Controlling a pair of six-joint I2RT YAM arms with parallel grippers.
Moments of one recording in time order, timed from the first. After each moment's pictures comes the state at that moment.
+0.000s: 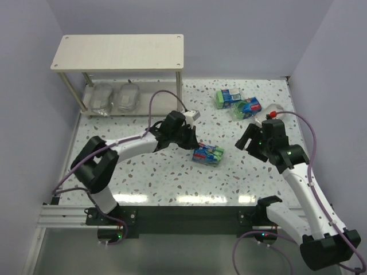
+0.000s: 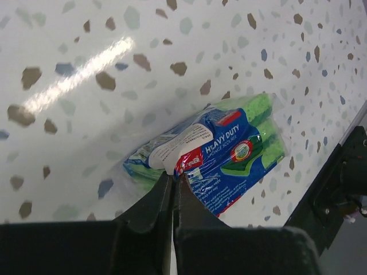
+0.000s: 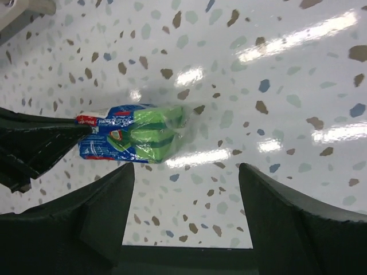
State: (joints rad) left arm -0.73 1.76 1.10 -0.03 0.32 -0.41; right arm 0.25 0.88 0.90 -0.85 0.05 0.69
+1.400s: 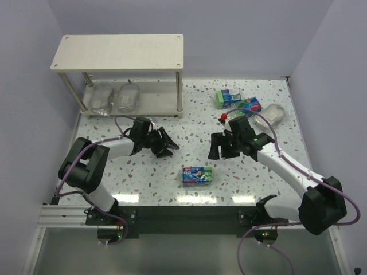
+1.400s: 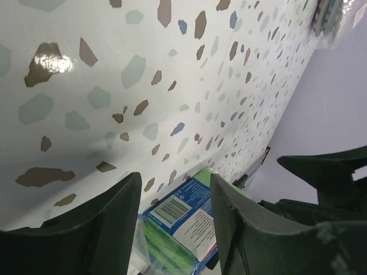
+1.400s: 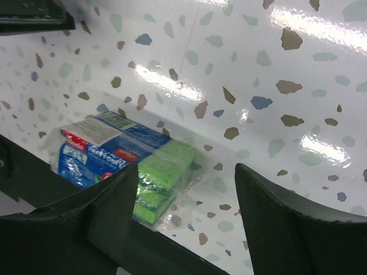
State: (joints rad) left arm -0.38 1.65 0.73 0.08 0.57 -1.02; right arm 0.49 1.27 0.86 -0.57 -0.22 0.35
